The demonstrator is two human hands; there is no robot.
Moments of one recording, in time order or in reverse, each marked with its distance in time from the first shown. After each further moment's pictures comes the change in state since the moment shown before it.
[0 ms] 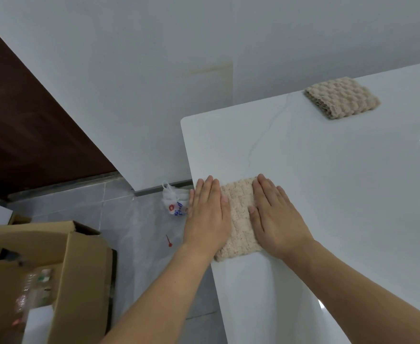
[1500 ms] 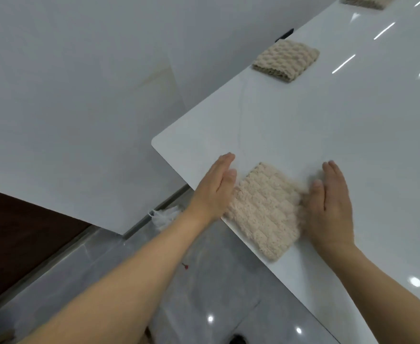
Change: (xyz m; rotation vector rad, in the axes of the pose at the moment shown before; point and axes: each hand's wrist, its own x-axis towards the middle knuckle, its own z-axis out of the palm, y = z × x) left_hand 0.090 -0.023 -0.060 -0.373 -0.526 0.362; right_hand -0.026 -0.060 0.006 0.471 0.690 0.908
